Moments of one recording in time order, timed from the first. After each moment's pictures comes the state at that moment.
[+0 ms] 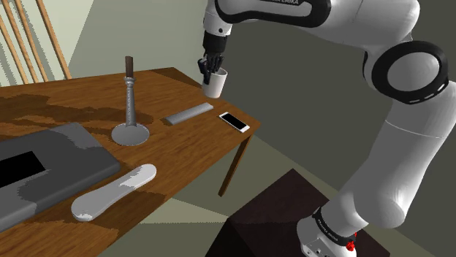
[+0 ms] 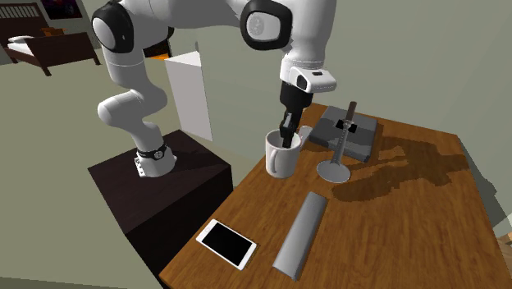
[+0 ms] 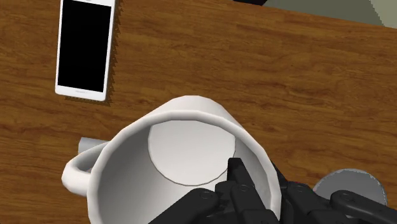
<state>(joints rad) 0.13 0.29 0.20 -1.44 -0.11 1.69 0.00</state>
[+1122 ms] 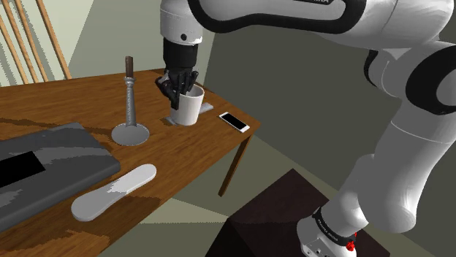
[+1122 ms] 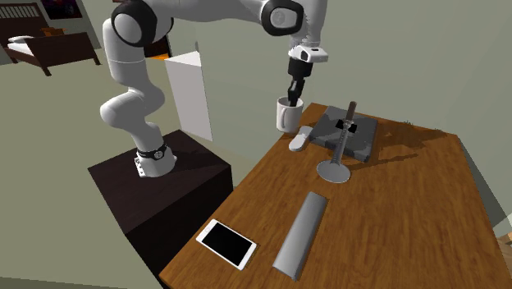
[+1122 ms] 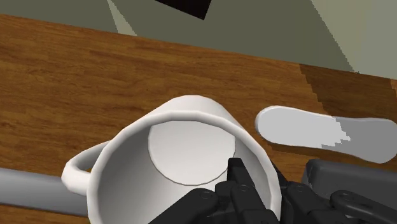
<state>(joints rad) 0.35 0.25 0.34 -1.52 -0.11 1.69 0.37</state>
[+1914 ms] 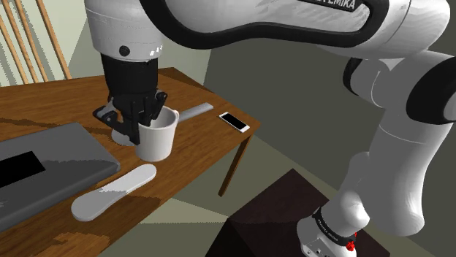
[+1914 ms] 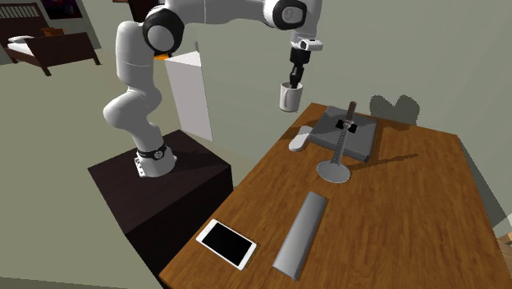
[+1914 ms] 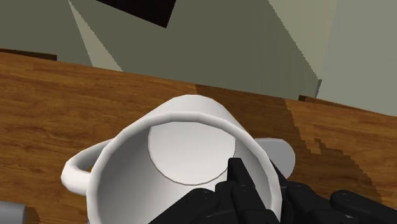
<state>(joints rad) 0.56 0.38 0.43 -1.35 -0.17 1.63 0.64</state>
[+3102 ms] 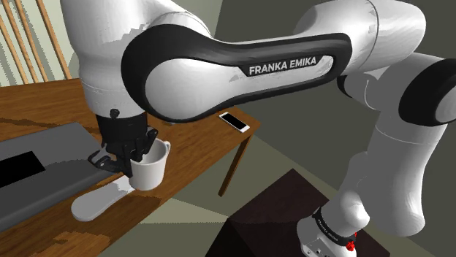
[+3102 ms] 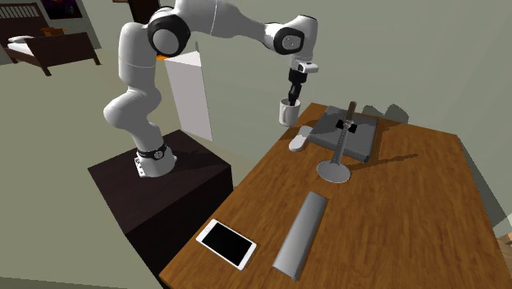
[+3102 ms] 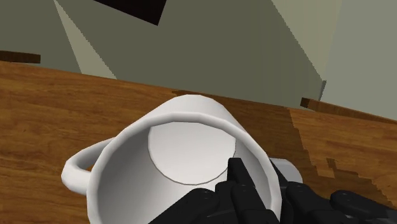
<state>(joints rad) 0.58 0.42 0.43 -1.50 -0.19 1.82 0.69</state>
